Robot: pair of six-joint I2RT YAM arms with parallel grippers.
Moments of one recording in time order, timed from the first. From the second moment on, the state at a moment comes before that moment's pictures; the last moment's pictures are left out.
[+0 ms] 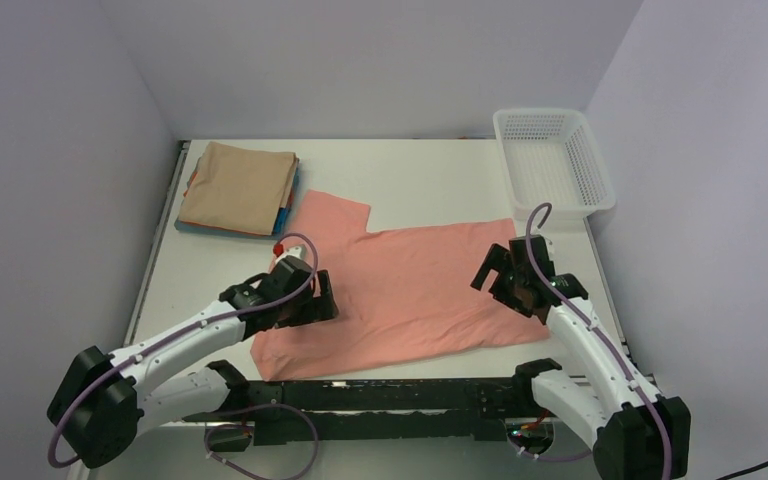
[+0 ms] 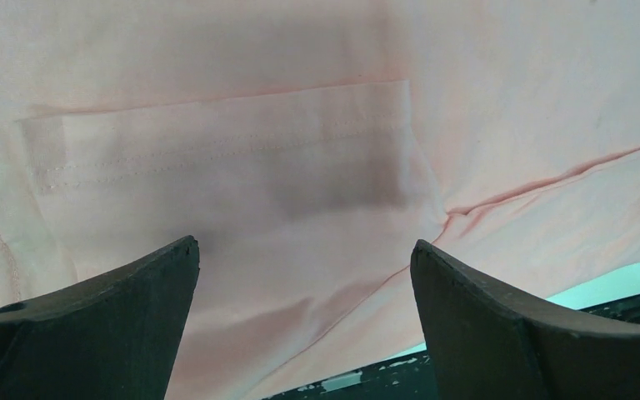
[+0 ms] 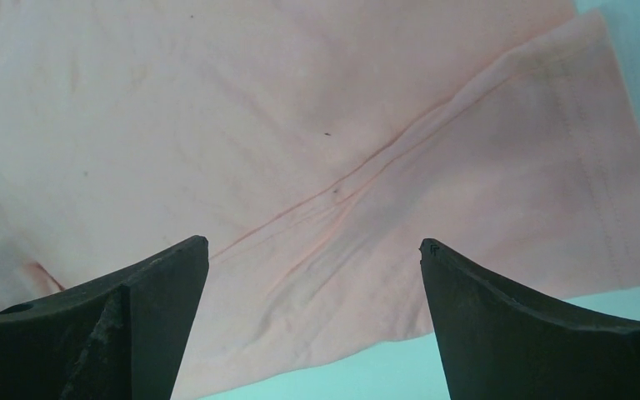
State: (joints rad) left arm -0.70 1.04 0.57 -0.49 -0.11 -0.83; right arm 0.21 0.90 0.61 -0.68 0.09 0.70
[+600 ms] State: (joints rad) left arm -0.51 1.20 0.52 -0.26 -0.08 -0.70; right arm 0.21 1.01 0.53 -0.59 0.07 0.69
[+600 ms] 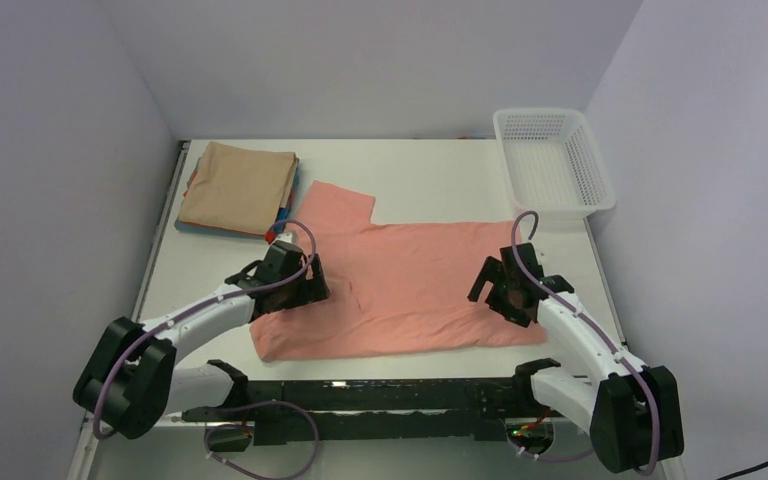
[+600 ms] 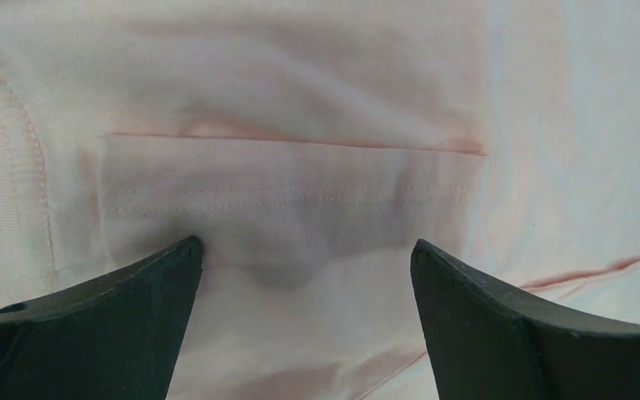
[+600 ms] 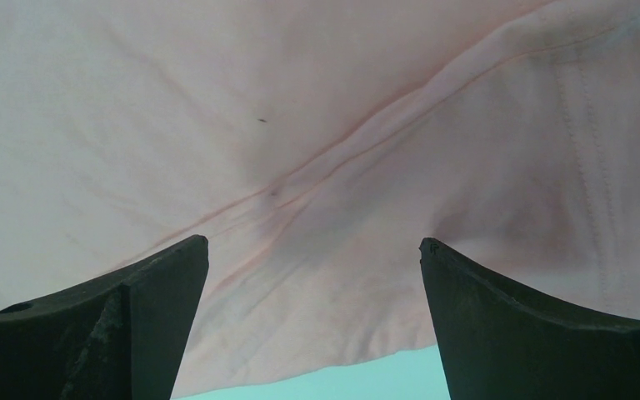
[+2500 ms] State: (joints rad) left arm -0.49 0.91 0.42 -0.59 0.09 -0.84; right arm 0.20 0.94 0.46 -0.72 0.12 0.83
